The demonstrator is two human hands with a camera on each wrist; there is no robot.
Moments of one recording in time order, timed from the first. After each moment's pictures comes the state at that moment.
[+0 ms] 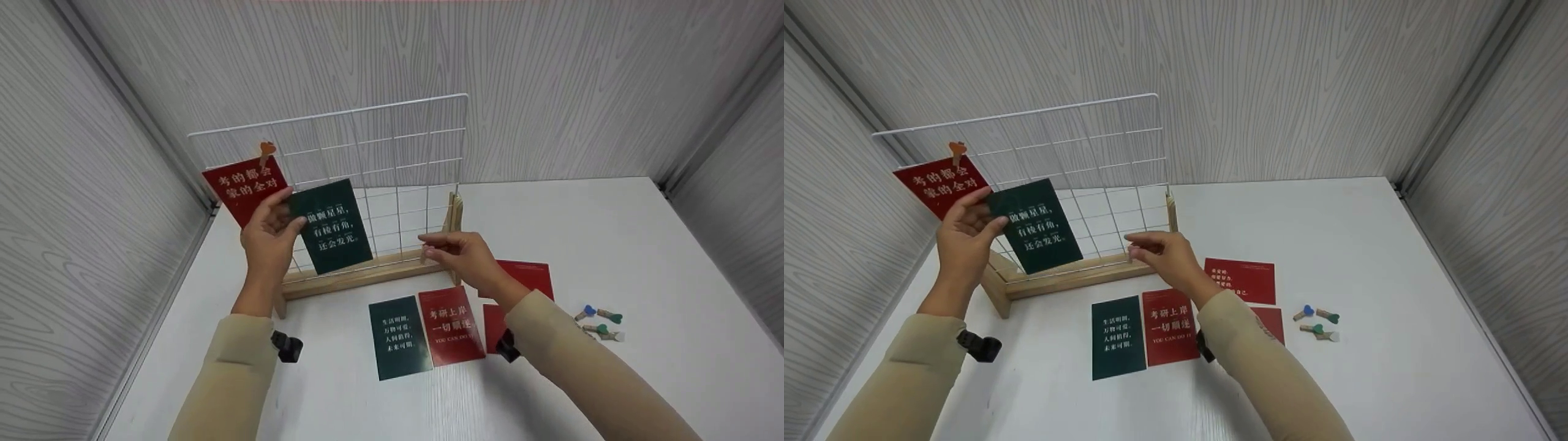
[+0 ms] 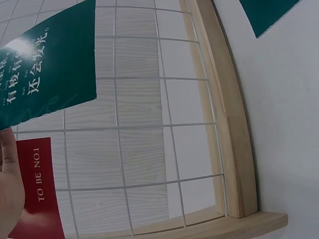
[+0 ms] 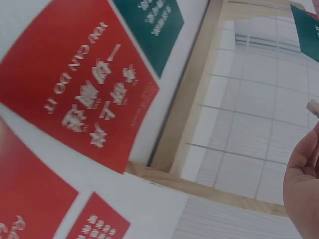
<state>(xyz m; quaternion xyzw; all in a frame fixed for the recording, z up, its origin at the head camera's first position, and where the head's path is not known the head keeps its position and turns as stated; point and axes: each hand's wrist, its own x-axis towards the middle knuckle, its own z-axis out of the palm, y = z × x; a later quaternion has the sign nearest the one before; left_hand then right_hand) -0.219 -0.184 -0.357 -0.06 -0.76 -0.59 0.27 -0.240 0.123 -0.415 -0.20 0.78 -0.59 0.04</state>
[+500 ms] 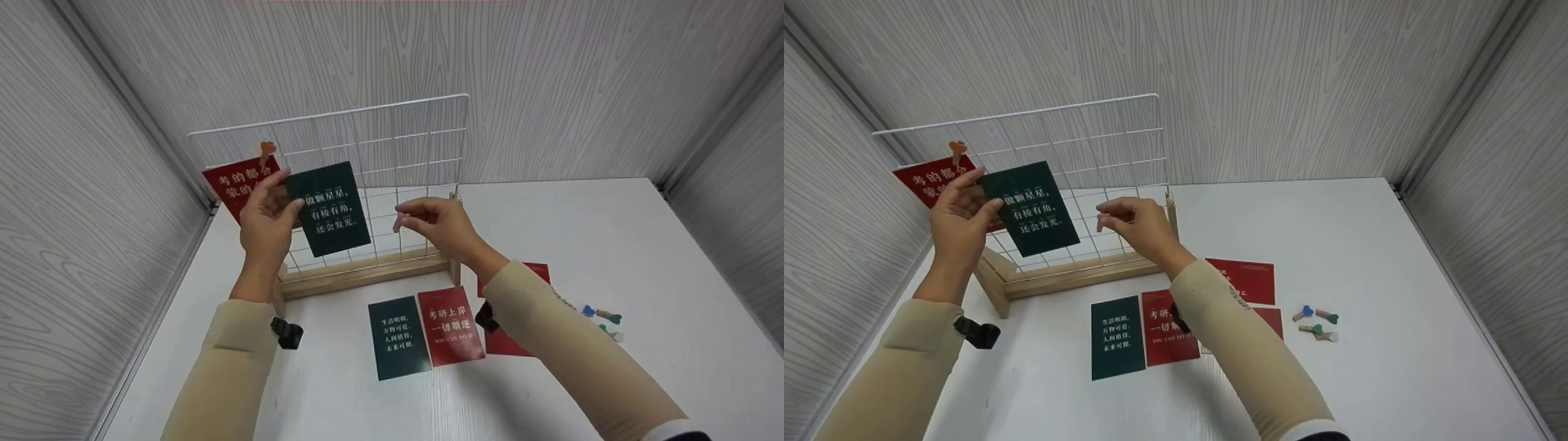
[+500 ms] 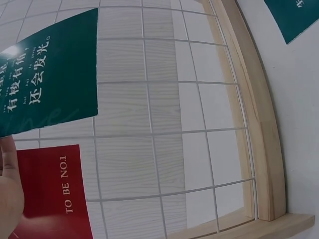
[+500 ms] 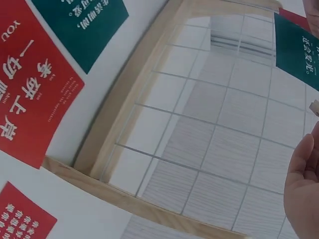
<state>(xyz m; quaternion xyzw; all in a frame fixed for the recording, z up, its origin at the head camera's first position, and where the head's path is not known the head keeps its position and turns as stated) -0.241 -0.188 -0.352 -0.08 -0.76 -0.57 0.30 -0.259 0.090 -0.365 -0.23 0.79 -0.56 -0.02</state>
